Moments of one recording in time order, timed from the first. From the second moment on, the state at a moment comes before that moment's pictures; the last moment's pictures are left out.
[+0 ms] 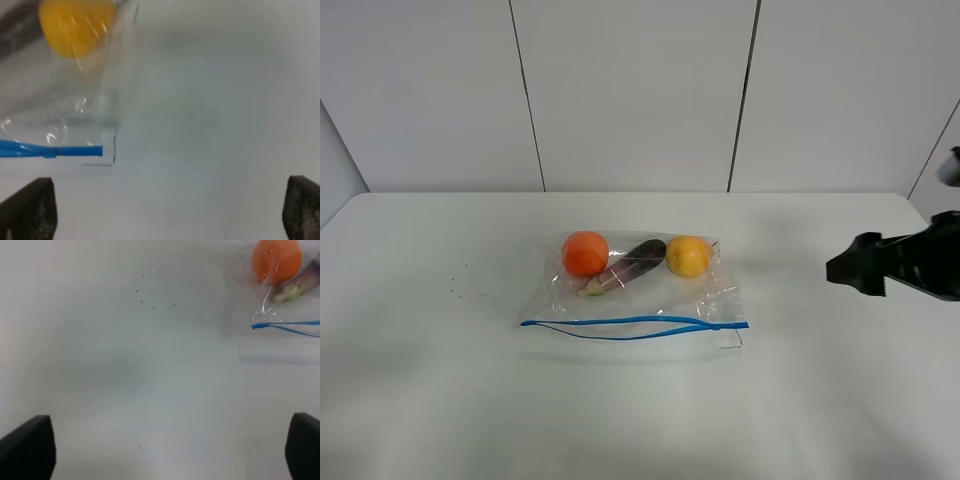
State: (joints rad) left arm 0.00 0.00 -0.50 0.01 1.05 0.04; right arm 0.00 1.17 -0.65 0.49 0.55 -0.38
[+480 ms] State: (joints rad) left arm 0.00 0.00 -0.50 0.01 1.05 0.04; right arm -0.18 1.84 -0.96 1.06 0.94 -1.03
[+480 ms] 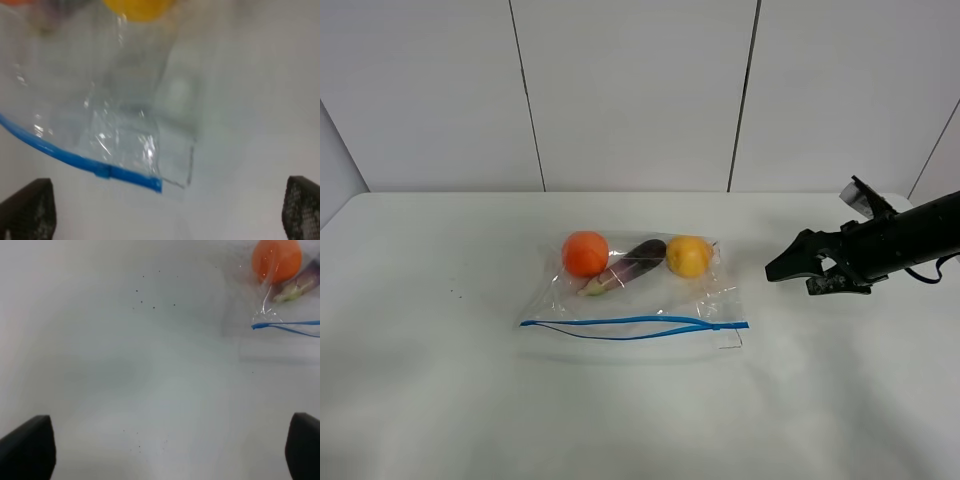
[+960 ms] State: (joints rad) left arm 0.00 0.00 -0.50 0.01 1.05 0.04; right arm -0.18 2.21 -1.17 1.19 1.20 -1.16
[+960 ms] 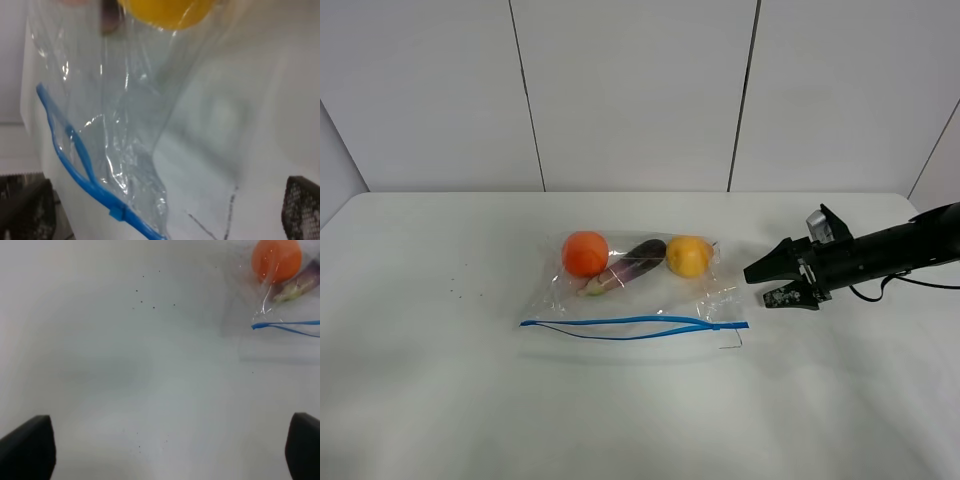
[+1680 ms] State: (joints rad) left arm 0.00 0.00 -0.50 0.01 1.05 0.04; right arm -0.04 2.21 -1.17 1.20 1.18 -1.15
